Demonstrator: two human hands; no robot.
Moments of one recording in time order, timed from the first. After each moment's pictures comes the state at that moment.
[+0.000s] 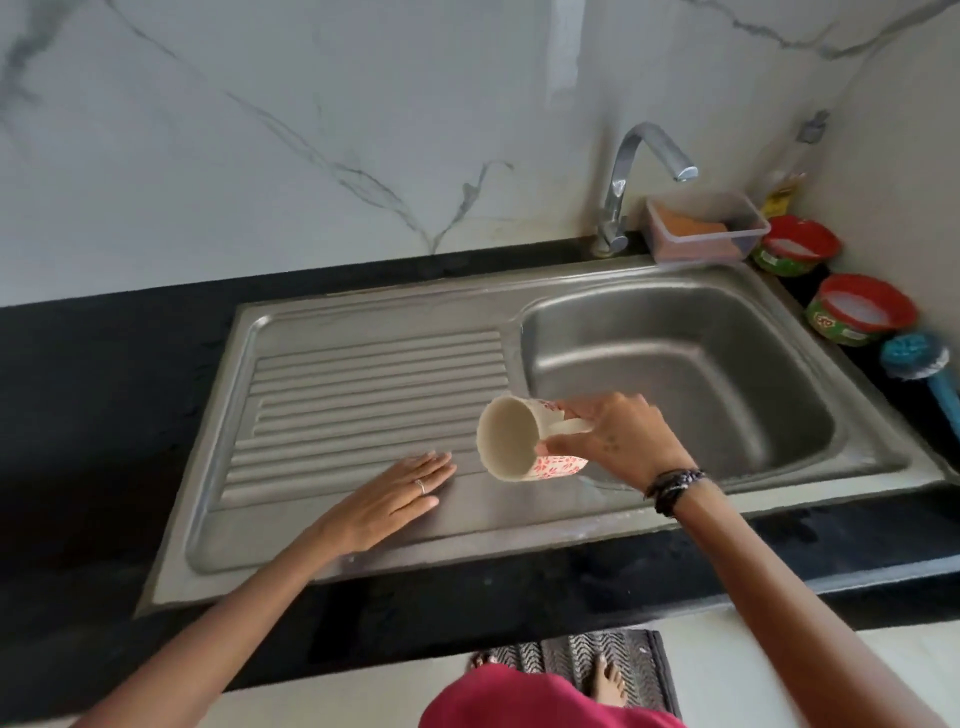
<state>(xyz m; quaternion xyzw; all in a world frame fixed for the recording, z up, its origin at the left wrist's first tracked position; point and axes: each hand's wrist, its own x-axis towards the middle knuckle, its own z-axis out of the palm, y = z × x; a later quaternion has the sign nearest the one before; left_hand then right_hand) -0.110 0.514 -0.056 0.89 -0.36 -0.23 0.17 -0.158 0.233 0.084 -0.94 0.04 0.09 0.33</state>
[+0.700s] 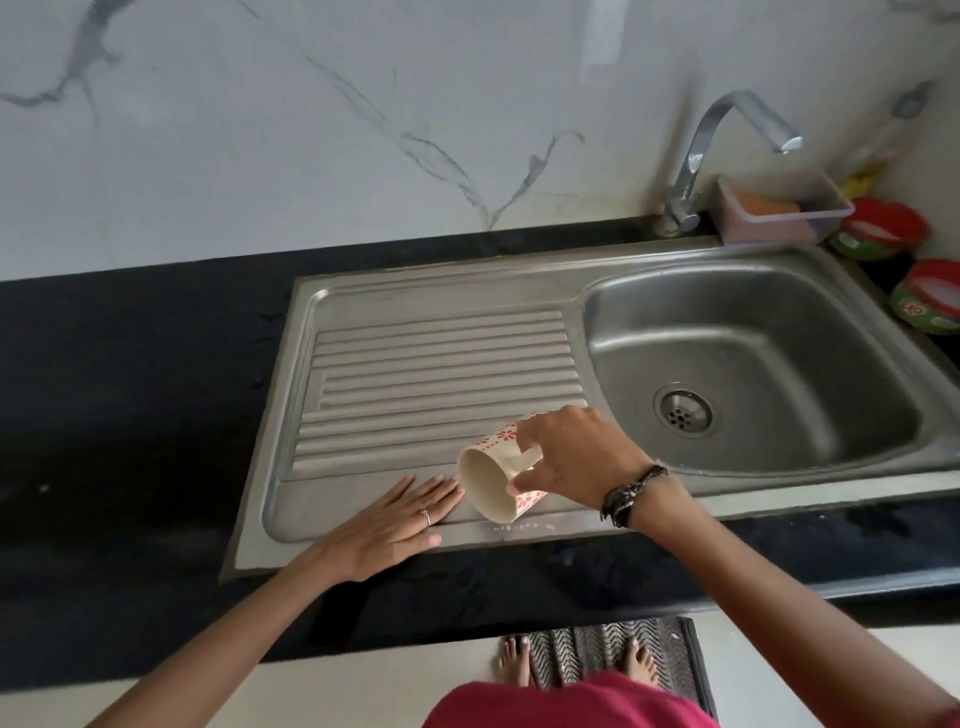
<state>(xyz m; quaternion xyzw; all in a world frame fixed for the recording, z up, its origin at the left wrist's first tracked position) -0.146 0.598 -0.065 0.88 -0.37 -0.29 0.09 -0.153 0.356 0.075 -0.97 -0.12 0.17 0.14</state>
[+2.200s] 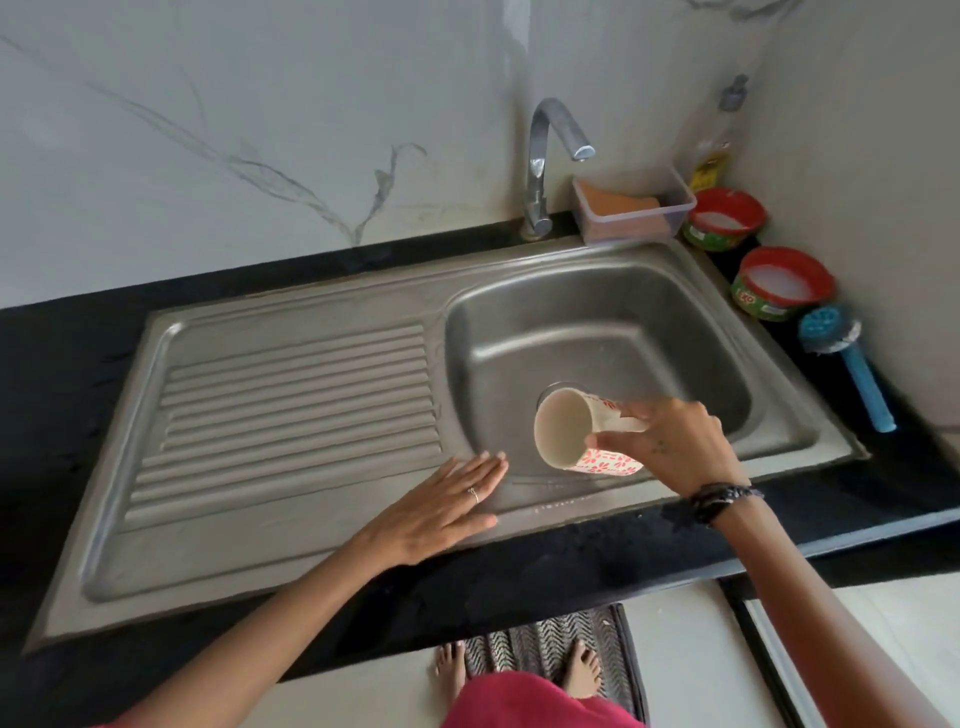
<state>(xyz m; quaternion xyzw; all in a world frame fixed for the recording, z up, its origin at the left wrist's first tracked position) -0.136 0.358 -0.050 0.86 -0.44 -0.24 0.12 -0.187 0.108 0.076 -0.94 0.19 0.09 0.28</state>
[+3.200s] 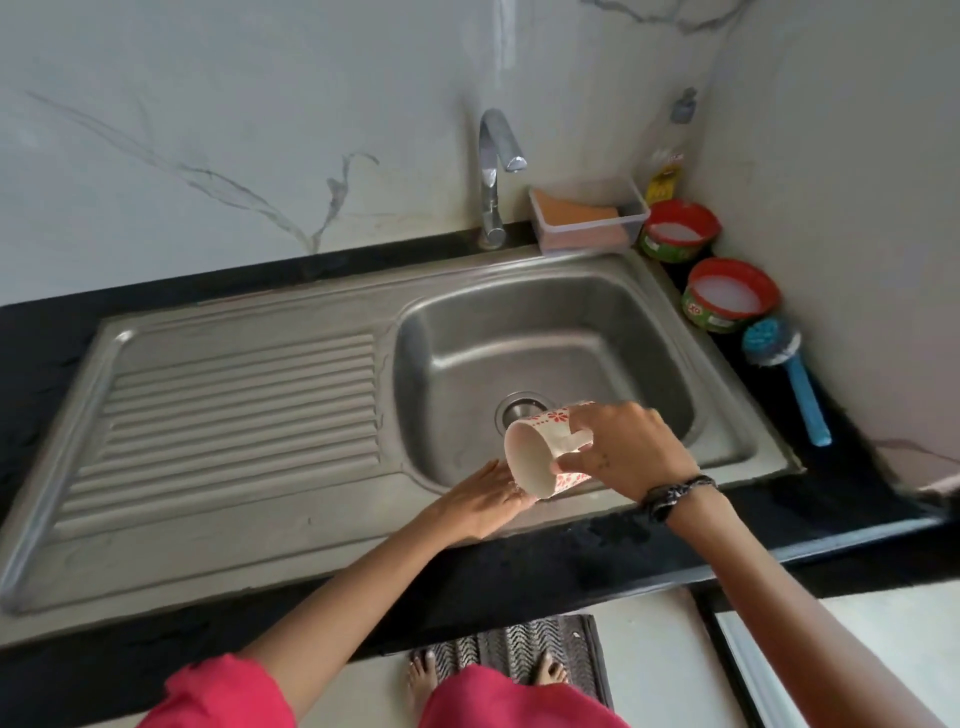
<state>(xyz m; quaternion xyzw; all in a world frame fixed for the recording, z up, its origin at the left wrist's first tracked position) -0.141 0.226 -0.053 0.87 -0.40 -0.27 0.09 -0.180 0.058 0.074 -0.98 0.03 0.14 0.15</state>
